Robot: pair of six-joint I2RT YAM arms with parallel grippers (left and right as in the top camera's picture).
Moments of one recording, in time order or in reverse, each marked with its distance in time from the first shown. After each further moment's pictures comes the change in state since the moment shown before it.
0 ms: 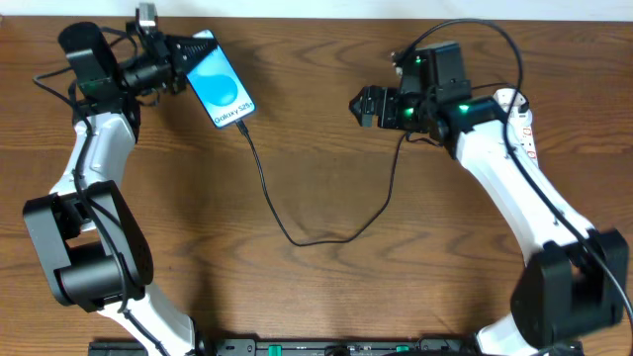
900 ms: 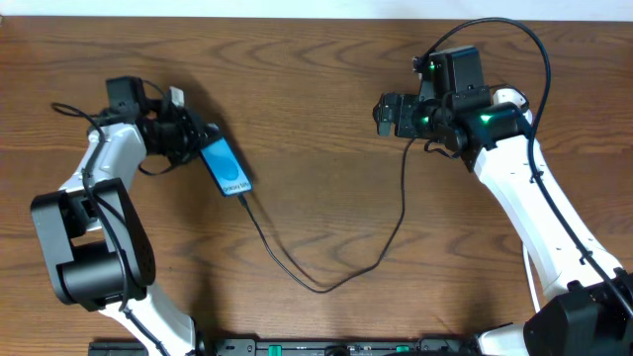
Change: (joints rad) left arm -0.027 0.000 -0.117 -0.799 -0.557 0.683; right arm 0.000 -0.119 0.000 -0.175 0.198 -0.035
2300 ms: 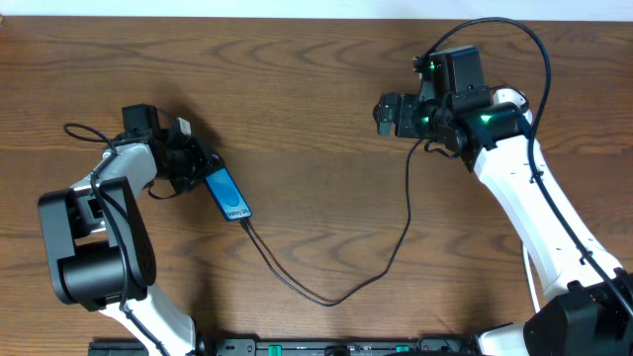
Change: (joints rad) left arm -0.006 0.000 -0.169 0.087 -0.138 0.016; right arm 0.000 0.000 0.000 0.000 0.004 0.000
